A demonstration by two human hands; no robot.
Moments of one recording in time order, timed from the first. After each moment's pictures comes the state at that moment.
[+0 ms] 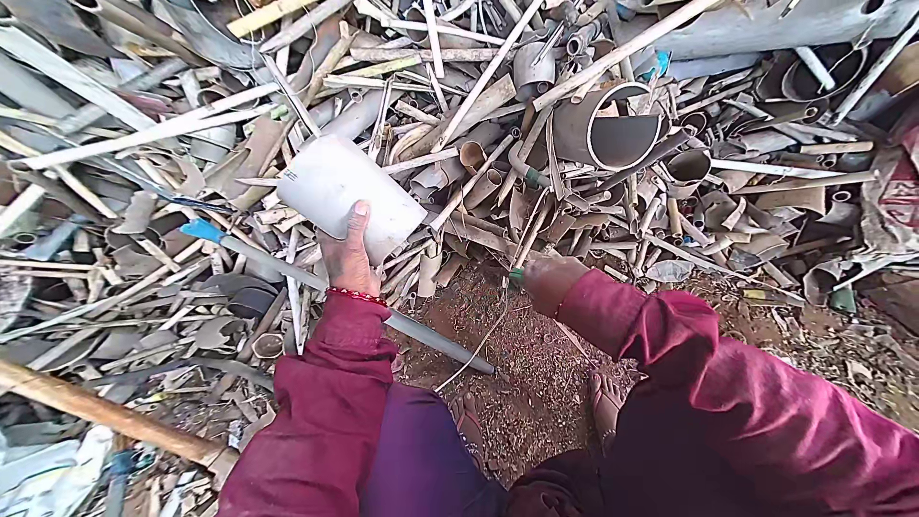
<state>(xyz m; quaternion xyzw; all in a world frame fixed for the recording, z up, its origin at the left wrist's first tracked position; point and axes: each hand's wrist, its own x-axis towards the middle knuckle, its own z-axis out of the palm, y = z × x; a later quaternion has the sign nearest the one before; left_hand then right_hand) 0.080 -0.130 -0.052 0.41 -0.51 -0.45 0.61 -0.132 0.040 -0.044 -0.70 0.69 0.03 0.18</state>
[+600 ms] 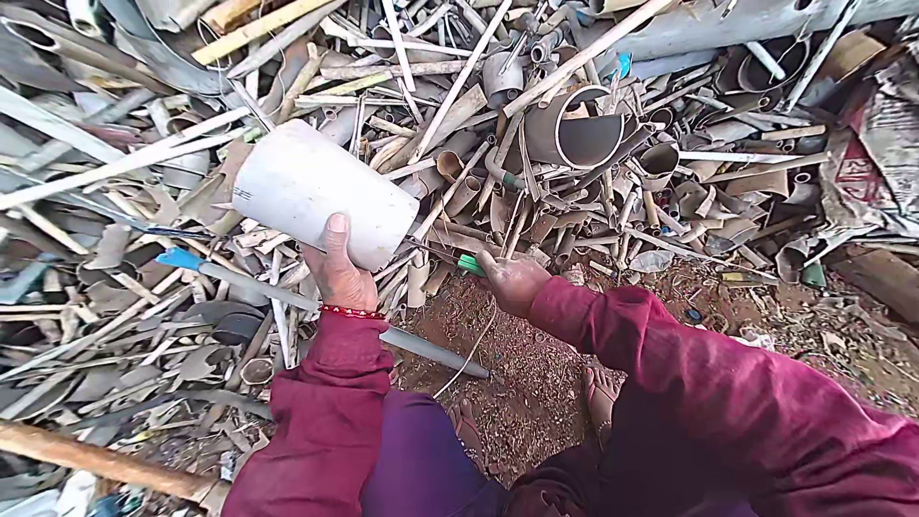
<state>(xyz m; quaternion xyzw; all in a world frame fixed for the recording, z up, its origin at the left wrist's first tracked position) 0.058 -0.105 -0.044 0.26 -0.54 -0.46 0.66 -0.124 0.027 -0.045 -0.69 0.69 -0.08 0.21</state>
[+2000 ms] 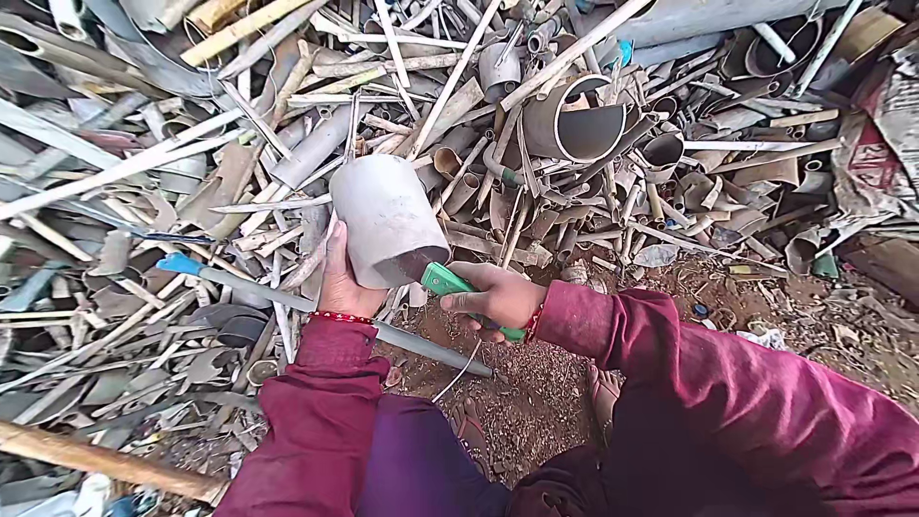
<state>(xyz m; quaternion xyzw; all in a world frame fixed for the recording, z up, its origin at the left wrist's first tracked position) 0.065 -0.105 -0.047 0.25 -0.48 -0.67 0.51 -0.109 0.046 -0.024 -0.49 0.46 -0.38 0.63</state>
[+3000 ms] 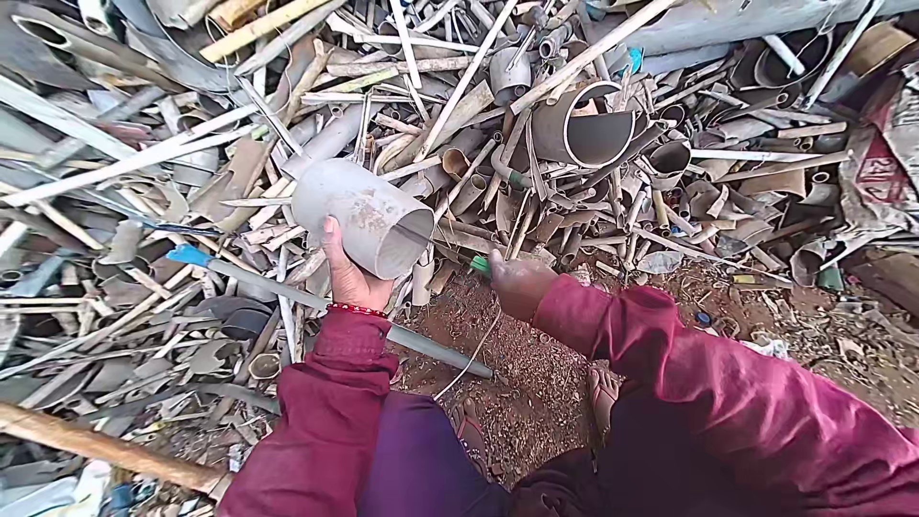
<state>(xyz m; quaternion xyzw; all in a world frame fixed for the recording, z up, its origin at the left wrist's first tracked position) 0.058 -0.109 -0.049 0.27 -0.43 -0.63 0.58 -0.115 0.032 -0.016 -0.62 0.72 -0.05 0.32</state>
